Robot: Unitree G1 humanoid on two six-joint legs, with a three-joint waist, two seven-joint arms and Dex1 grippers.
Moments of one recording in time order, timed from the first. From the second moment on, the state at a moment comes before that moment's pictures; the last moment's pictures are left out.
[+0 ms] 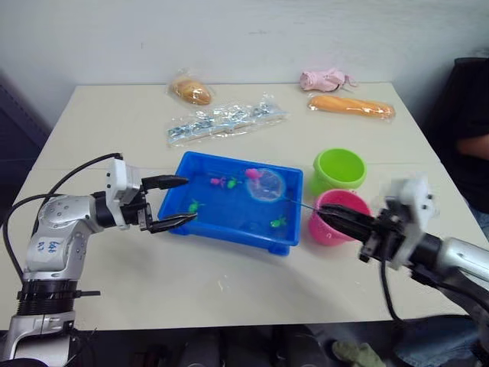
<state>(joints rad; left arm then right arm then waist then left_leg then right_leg) -0.38 0.70 0.16 0.02 -0.52 0.24 -1.21 0.02 -0.71 -0.53 -0.85 0.95 0.94 0.59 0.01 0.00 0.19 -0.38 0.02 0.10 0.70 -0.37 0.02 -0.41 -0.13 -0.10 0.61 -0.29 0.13</state>
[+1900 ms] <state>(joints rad) -0.48 0.51 0.02 0.09 -0.51 0.22 -1.23 0.53 -0.56 -0.63 -0.68 0.35 -0.06 0.68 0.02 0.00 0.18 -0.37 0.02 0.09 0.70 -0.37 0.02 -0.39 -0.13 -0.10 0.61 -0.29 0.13</state>
